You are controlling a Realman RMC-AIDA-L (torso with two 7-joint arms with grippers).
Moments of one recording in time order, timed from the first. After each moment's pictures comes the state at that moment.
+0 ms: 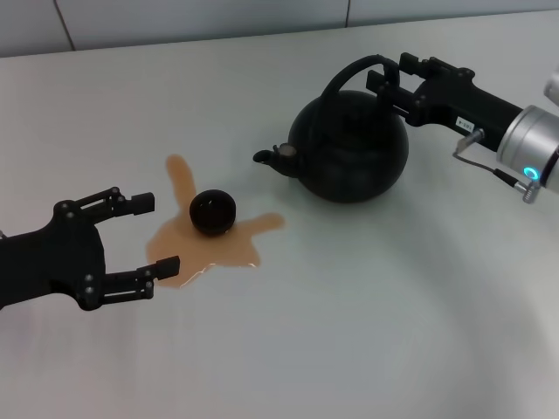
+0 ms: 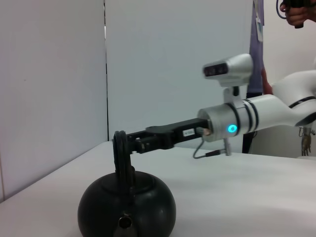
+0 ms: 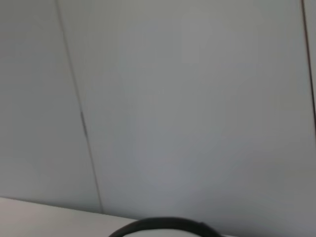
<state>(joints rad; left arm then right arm) -0.35 -1.97 1.12 0.63 1.56 1.61 -1.04 0.39 2.08 -1.16 -0.52 -1.07 -0.99 0.99</state>
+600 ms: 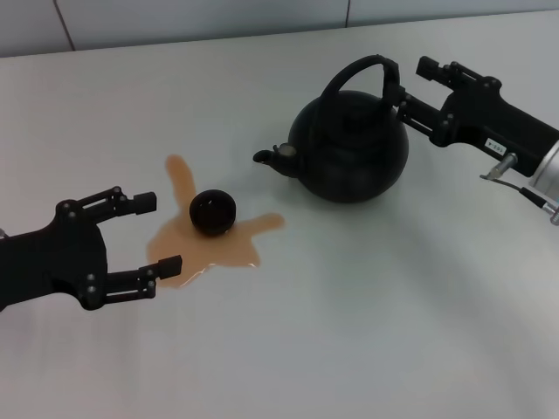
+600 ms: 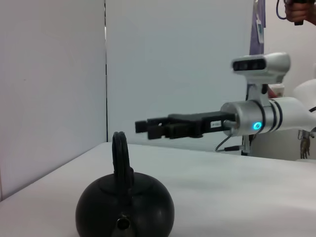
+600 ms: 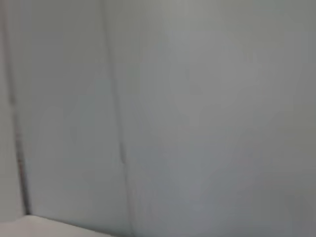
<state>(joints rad) -0.35 -1.97 1.12 0.63 1.56 1.61 -1.05 0.28 2.08 -1.13 -0.58 -1.07 -1.22 0.90</state>
